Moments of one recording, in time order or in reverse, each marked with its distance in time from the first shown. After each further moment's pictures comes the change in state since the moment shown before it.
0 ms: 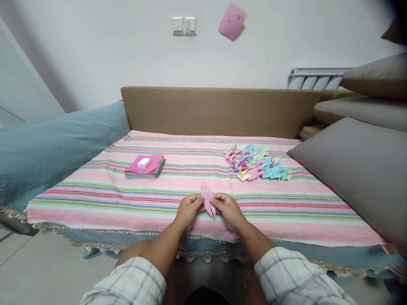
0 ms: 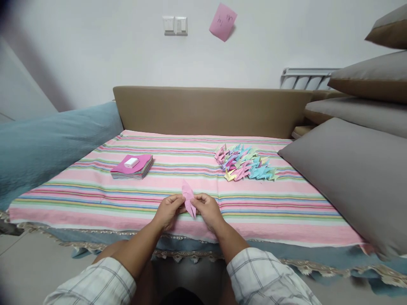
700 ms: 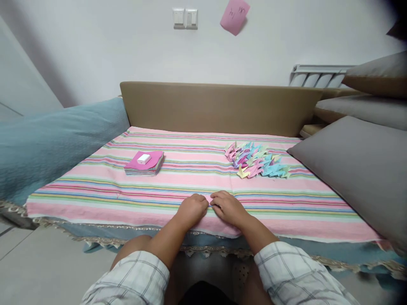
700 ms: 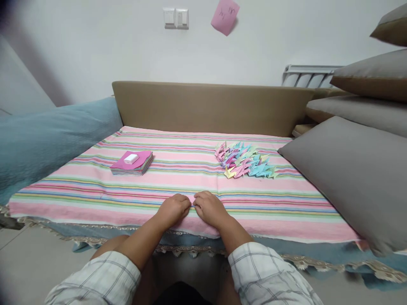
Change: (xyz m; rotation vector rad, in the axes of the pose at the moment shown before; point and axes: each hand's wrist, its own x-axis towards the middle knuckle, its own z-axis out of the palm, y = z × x) left_hand 0.005 -0.004 -0.012 1.726 -0.327 0.704; right_hand 0.000 -0.010 -0.030 -1.427 -0.290 -0.734
